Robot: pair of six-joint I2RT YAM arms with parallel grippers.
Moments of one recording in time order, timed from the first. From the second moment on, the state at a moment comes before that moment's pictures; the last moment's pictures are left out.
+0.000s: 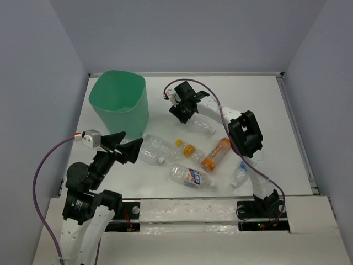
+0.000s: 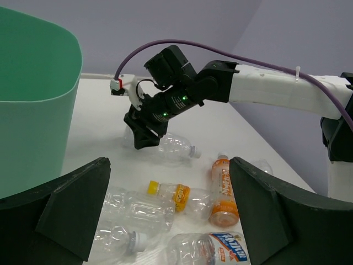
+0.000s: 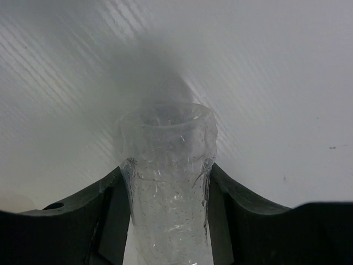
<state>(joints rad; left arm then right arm) -0.30 0.19 0.59 -0.25 0.22 -0.45 0.63 2.30 1.96 -0.66 -0.04 -0.34</state>
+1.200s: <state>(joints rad) -0.33 0.11 0.69 -0.11 -0.36 -0.45 0.78 2.43 2.58 0.32 -0.31 0.36</state>
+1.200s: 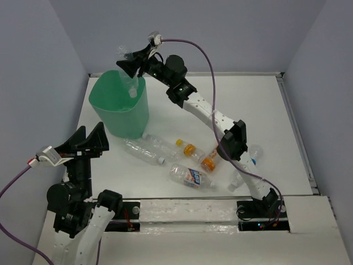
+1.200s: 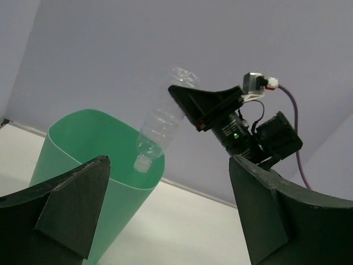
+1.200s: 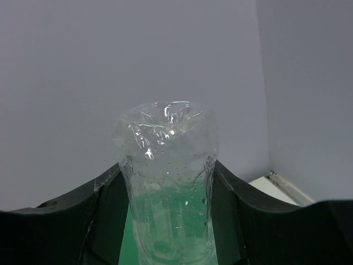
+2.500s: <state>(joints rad) -0.33 0.68 0.45 -0.42 -0.32 -1.00 0.77 1.13 0.85 0.09 0.00 0.21</state>
